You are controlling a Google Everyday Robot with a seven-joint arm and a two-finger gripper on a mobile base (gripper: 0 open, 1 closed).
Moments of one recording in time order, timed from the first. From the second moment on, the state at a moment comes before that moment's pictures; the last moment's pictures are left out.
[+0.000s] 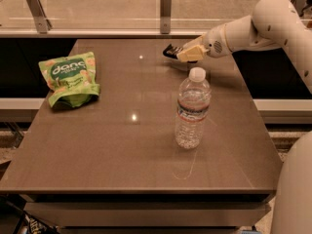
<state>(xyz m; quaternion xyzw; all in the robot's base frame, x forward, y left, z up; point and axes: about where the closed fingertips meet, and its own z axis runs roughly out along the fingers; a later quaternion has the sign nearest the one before) 0.737 -0.111 0.858 -0.44 0.76 0.25 0.41</state>
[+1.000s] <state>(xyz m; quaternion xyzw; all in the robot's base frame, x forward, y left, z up) 0.730 -0.099 0.883 -0.46 0.75 0.24 0.42</state>
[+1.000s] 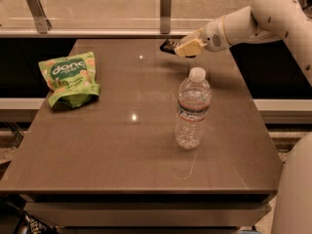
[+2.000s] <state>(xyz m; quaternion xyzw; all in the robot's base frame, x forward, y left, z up) 0.698 -0.065 0.926 -0.47 0.74 0.24 0.41</state>
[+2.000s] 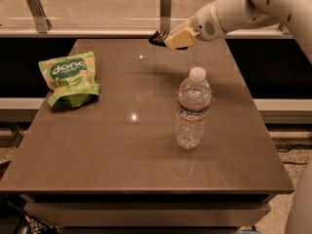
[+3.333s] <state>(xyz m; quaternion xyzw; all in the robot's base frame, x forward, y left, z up) 0.675 0.011 0.935 -0.45 0.75 0.22 0.42</state>
